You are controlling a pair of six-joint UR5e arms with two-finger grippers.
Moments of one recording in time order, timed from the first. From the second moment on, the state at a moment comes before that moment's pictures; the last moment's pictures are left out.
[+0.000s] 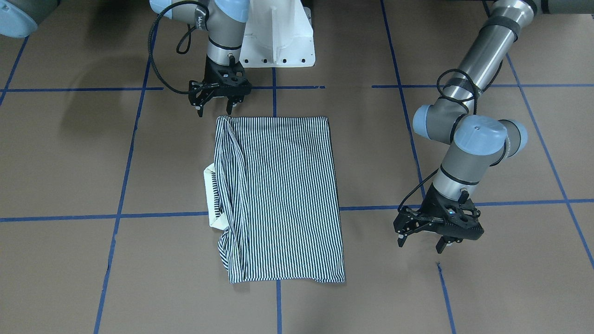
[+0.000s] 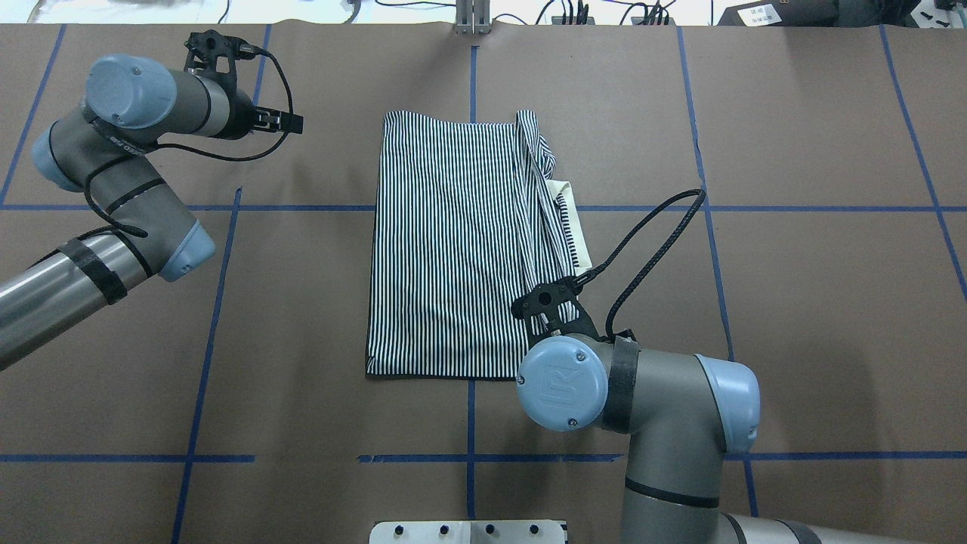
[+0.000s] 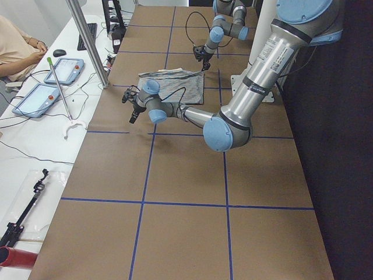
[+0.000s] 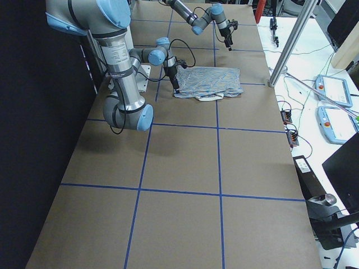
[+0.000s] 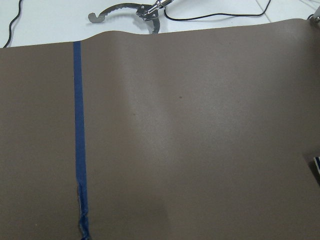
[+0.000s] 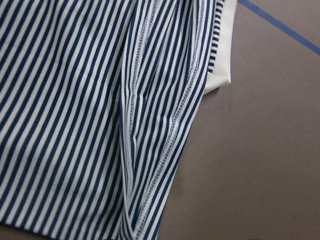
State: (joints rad) left arm -0.88 -2.15 -1.17 -2.44 -1.79 -0.87; right arm 0.27 -1.04 1.91 -1.90 1.42 1.01
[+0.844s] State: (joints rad) left arm -0.88 -2.15 -1.17 -2.44 -1.79 -0.90; right arm 0.28 -1.02 1.82 -1.76 1.43 1.00
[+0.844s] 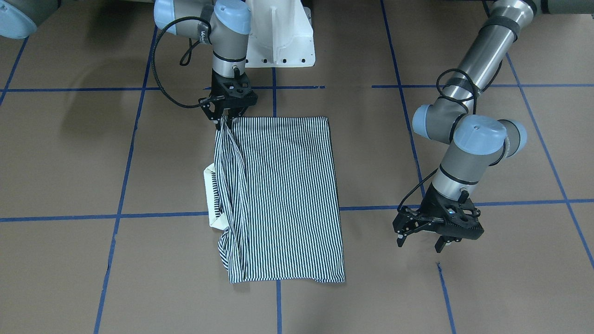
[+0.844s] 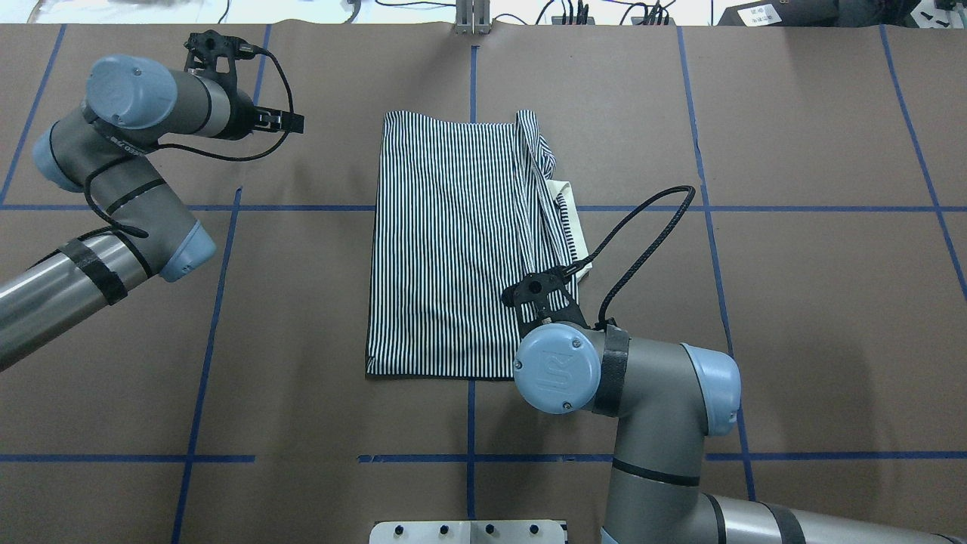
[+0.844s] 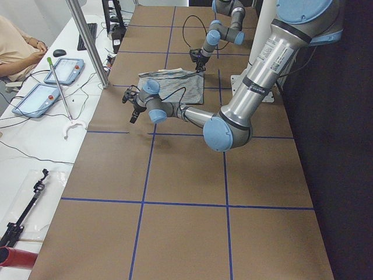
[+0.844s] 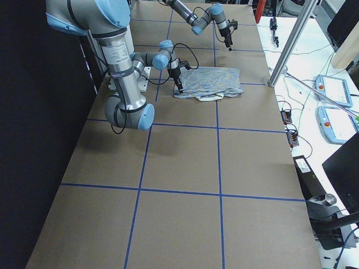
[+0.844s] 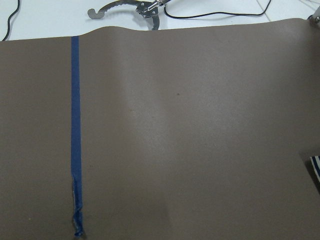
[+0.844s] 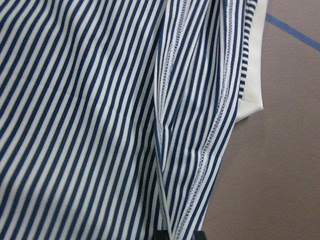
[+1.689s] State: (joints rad) left arm -0.86 -2.14 -1.17 -2.44 -1.79 -0.90; right arm 0.29 -1.06 1.85 -1.76 1.43 1.01
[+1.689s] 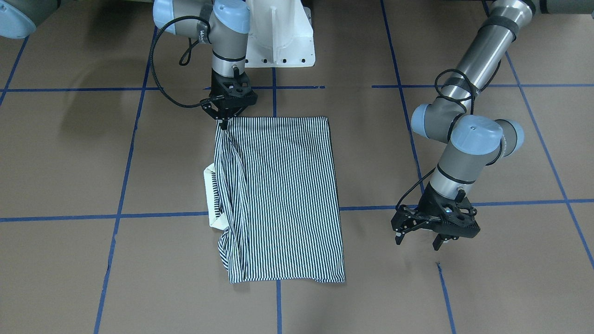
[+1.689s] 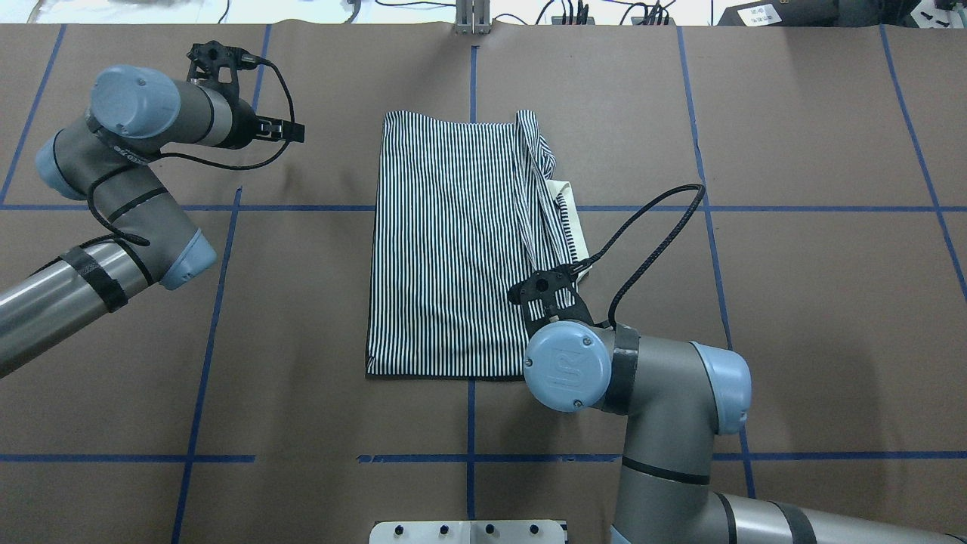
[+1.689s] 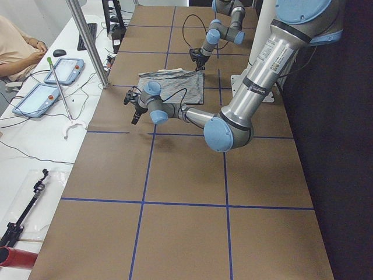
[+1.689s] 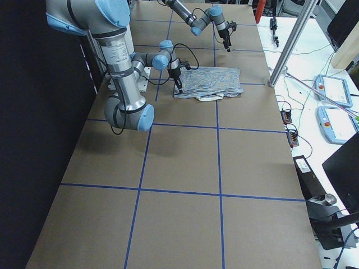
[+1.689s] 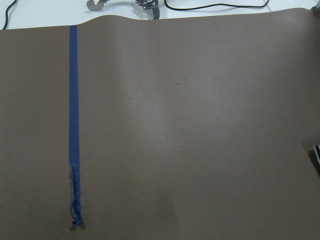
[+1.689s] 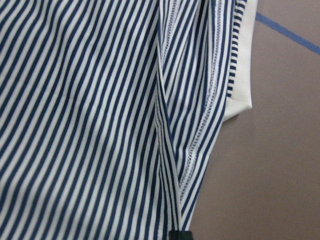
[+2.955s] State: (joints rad) left arm -0.86 -2.14 -1.18 -2.44 -1.80 -0.90; right arm 0.41 -0.99 1.80 -1.76 1.49 0.99
